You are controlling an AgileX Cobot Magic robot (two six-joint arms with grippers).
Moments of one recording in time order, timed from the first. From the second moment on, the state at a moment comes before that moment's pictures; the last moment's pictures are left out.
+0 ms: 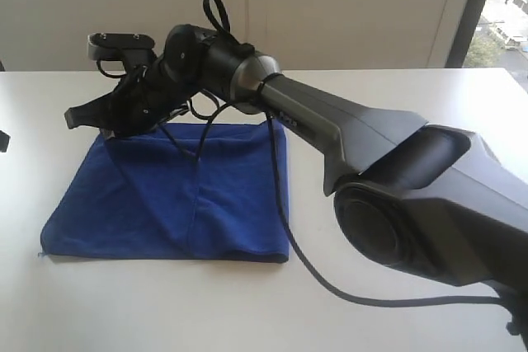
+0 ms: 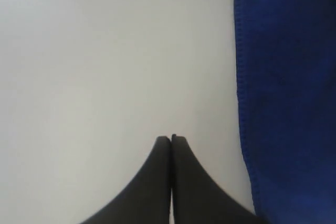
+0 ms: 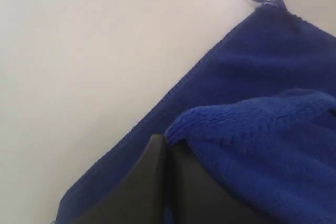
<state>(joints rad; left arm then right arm) 0.17 1.61 -1.00 -0.39 0.57 0.53 0.59 2.57 -2.44 0.48 0.79 -0.13</state>
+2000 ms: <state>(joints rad) 0.17 1.66 -1.09 -0.87 1.03 1.05 0.32 2.52 -2.28 0.17 1.22 -0.39</state>
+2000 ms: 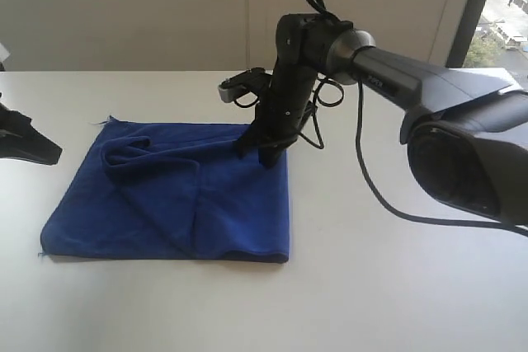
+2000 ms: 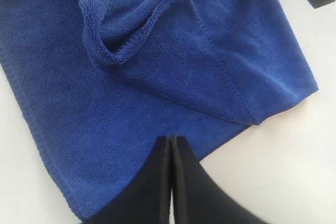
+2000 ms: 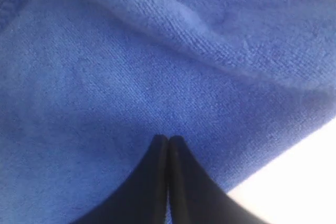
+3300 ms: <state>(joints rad) 0.17 1.66 -1.10 -0.86 0.90 1.05 0.26 2.23 -1.96 0.24 1.12 -0.54</state>
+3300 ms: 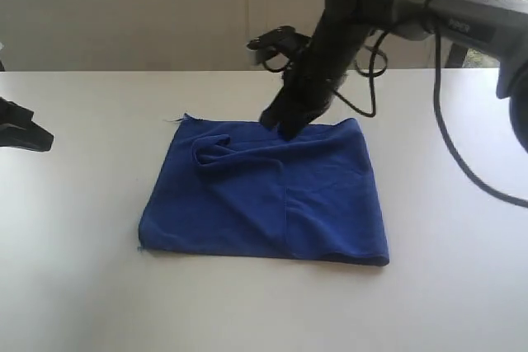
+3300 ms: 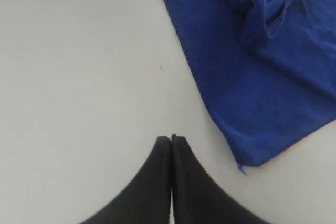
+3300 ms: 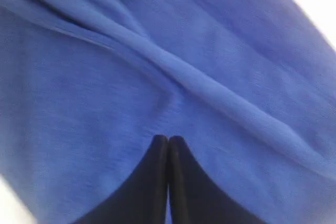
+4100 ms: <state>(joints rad) 0.17 1.66 -1.10 -0.88 0.88 1.05 0.53 2.35 -1.97 0.25 1.21 -0.52</state>
